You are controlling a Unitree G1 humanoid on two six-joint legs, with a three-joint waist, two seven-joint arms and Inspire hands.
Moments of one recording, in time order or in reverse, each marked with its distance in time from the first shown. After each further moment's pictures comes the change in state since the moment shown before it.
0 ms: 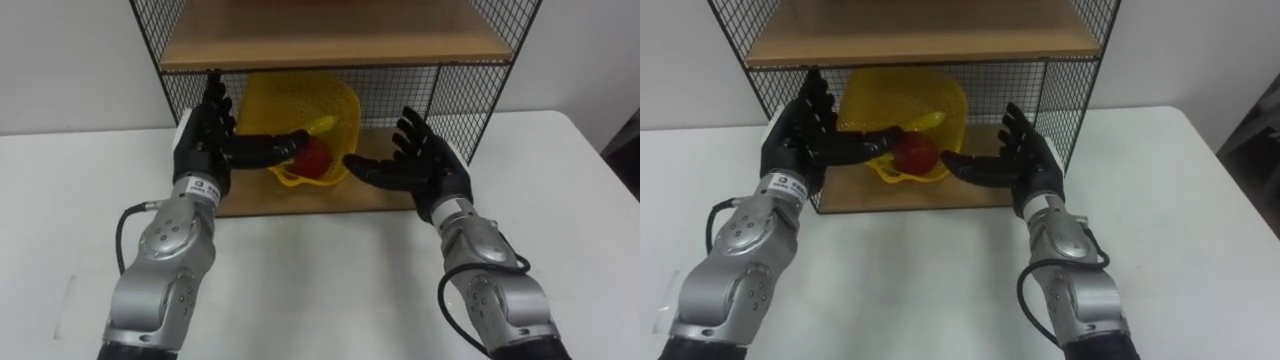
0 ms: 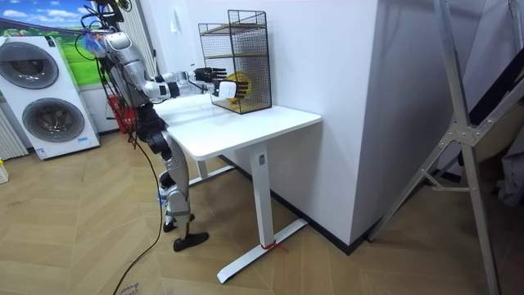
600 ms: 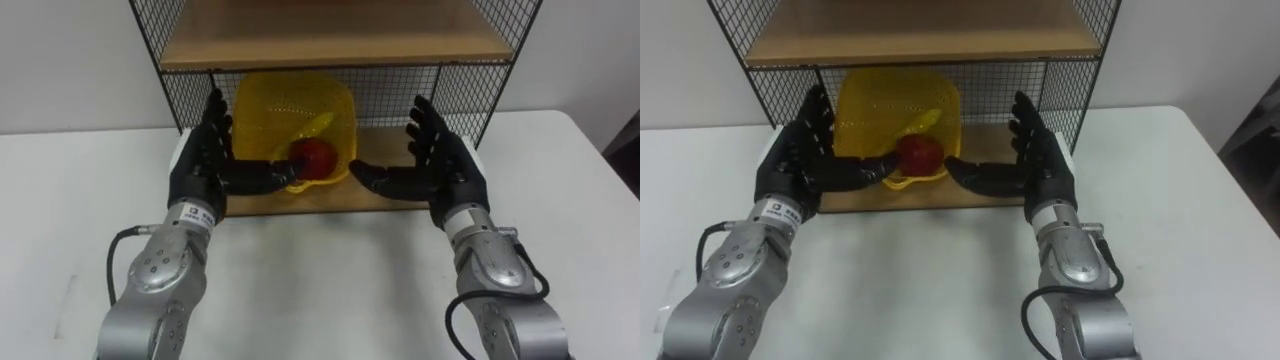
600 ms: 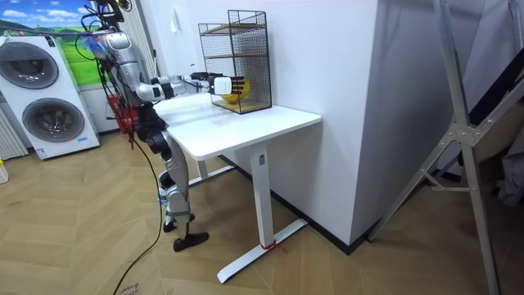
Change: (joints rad) left arm 0.129 0.016 -0.020 -0.037 0.010 -0.019 -0.076; right arm 0.129 -0.012 0.011 -0.178 -0.194 -0.005 0.018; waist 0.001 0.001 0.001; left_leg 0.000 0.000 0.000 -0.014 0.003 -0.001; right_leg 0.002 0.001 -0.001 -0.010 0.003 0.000
